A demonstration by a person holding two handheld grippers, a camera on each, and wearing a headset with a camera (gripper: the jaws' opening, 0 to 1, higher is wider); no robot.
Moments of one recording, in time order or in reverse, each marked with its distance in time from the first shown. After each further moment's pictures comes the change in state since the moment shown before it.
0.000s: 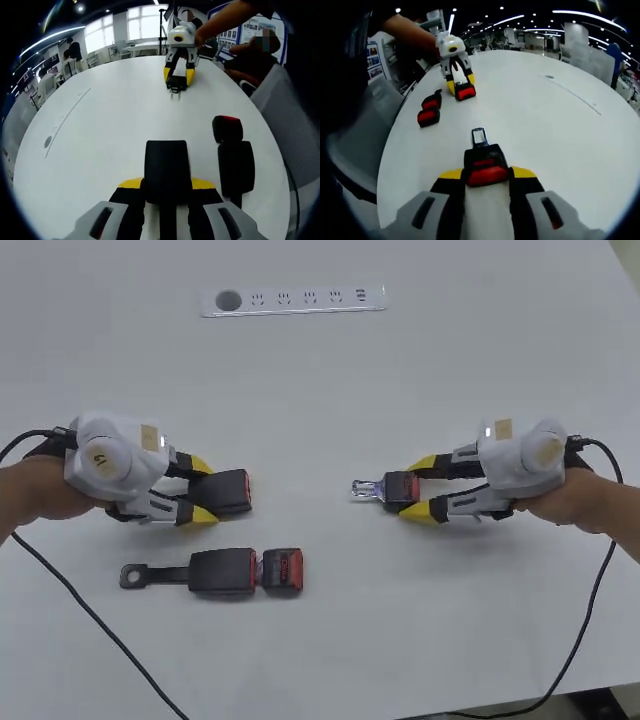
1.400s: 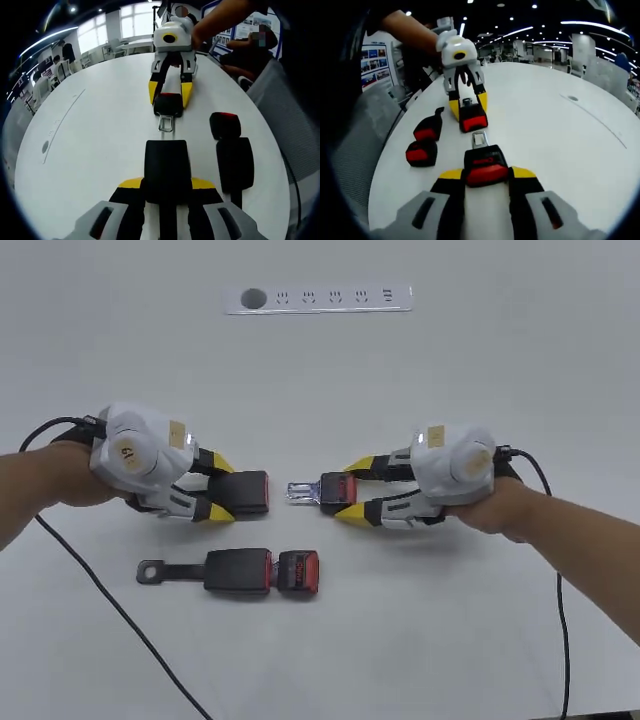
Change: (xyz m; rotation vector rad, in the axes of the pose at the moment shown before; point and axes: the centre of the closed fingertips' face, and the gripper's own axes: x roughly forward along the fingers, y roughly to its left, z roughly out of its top) left arm 0.002 0.001 0.001 0.043 0.034 -0.032; right arm 0.085 0.026 0.069 -0.062 -0.114 0.065
